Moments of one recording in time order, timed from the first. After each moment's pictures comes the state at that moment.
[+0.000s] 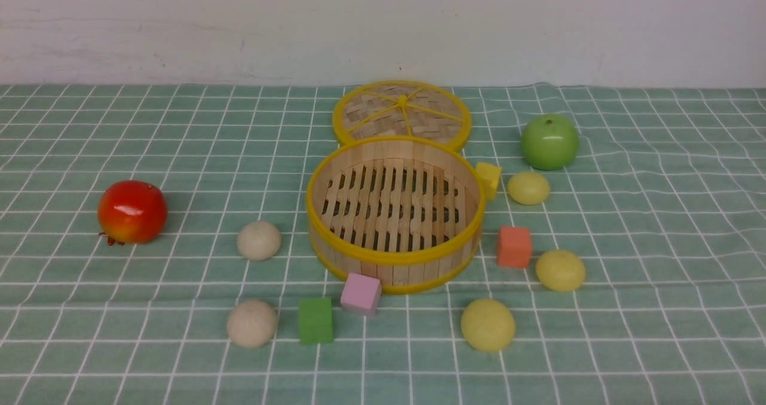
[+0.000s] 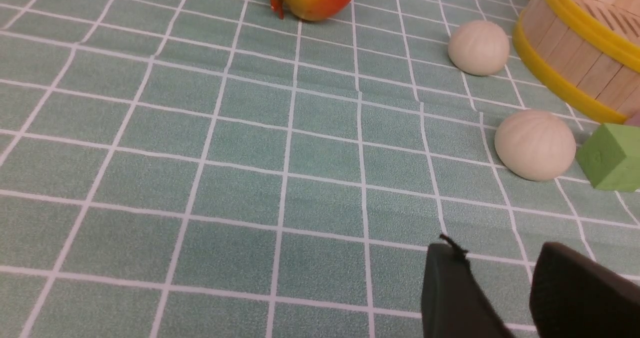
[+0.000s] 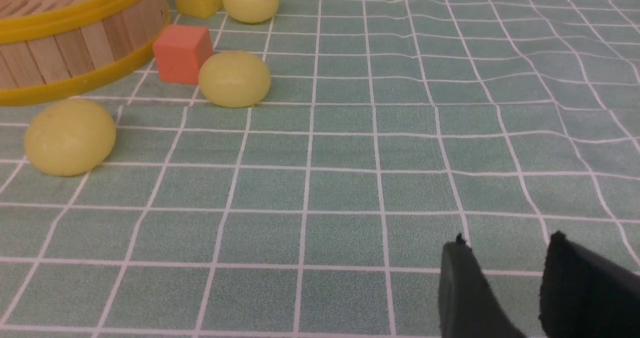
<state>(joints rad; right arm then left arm) 0.00 -0.01 0.01 0.02 0.38 0.02 -0.08 -0.01 0.03 0.01 0.38 -0.28</state>
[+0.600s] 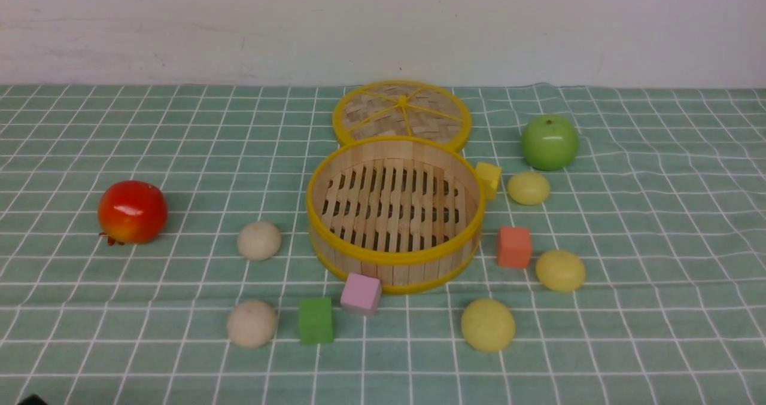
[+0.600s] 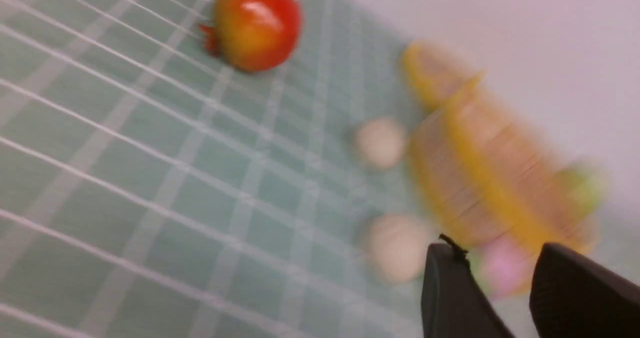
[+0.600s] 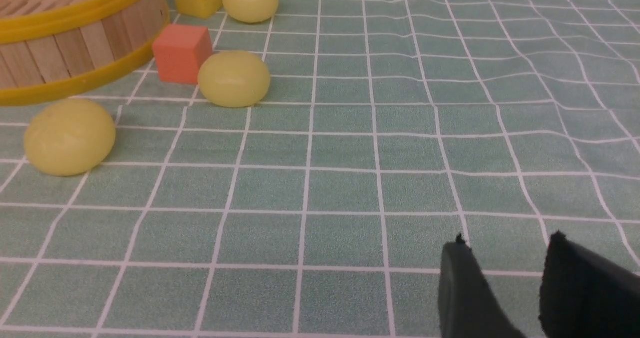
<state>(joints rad) 0.00 -0.01 0.01 0.02 0.38 0.02 -0.08 -0.01 0.03 -0.32 0.17 -0.47</state>
